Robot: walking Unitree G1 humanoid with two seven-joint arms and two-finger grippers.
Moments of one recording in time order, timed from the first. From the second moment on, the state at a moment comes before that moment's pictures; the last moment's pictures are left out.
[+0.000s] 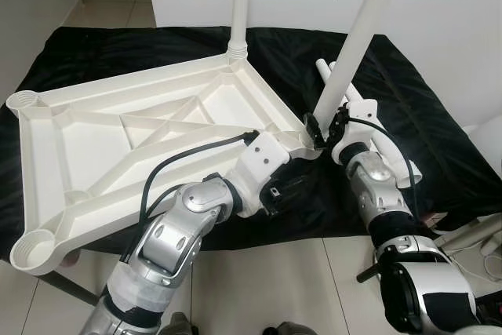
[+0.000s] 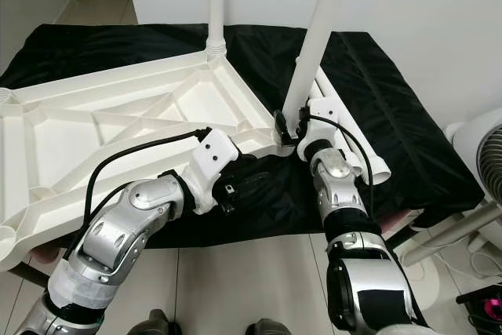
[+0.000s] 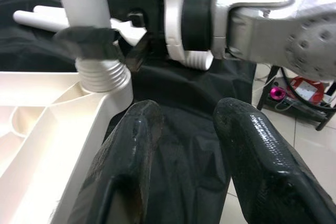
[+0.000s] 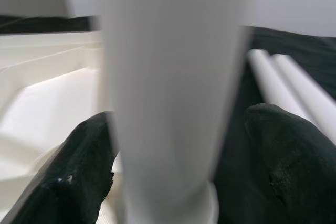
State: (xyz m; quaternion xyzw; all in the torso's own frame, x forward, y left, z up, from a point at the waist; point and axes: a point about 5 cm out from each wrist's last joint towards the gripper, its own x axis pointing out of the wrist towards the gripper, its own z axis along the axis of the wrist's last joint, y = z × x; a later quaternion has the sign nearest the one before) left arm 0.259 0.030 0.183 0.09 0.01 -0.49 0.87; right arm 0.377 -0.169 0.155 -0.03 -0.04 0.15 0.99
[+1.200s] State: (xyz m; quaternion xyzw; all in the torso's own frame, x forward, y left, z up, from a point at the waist) left arm 0.262 0.036 0.185 0.10 0.01 -0.49 0.87; right arm 0.386 -0.164 0.148 -0.04 0.01 0.20 0.98
